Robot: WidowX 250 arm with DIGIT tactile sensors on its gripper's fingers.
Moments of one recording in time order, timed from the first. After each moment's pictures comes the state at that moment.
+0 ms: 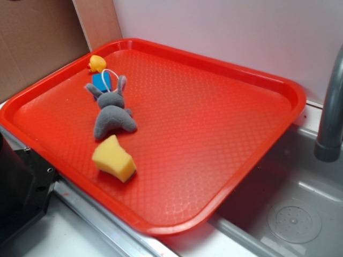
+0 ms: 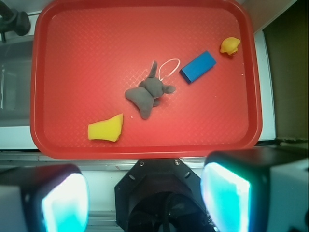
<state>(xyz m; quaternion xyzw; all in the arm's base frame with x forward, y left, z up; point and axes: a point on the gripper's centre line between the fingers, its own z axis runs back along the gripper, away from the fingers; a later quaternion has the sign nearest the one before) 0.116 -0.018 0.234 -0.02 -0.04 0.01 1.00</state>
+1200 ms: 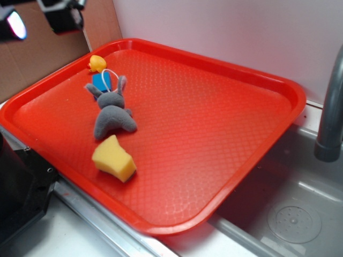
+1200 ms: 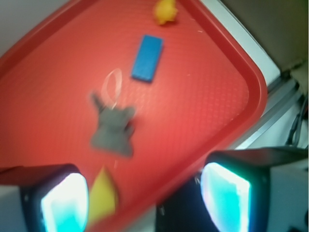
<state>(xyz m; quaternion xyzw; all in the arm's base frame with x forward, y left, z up) 0.158 0.040 0.150 -0.02 -0.04 0.40 0.91</state>
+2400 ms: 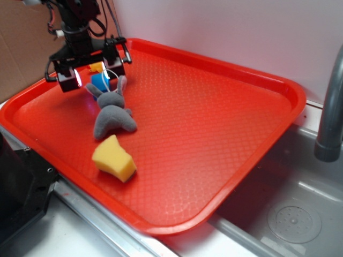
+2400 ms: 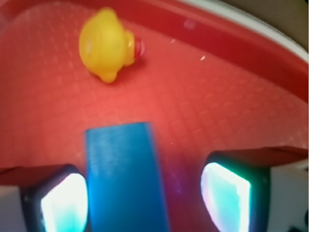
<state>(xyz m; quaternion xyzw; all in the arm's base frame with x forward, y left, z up) 0.229 0.100 0.025 0.08 -0.11 0.53 0.83</state>
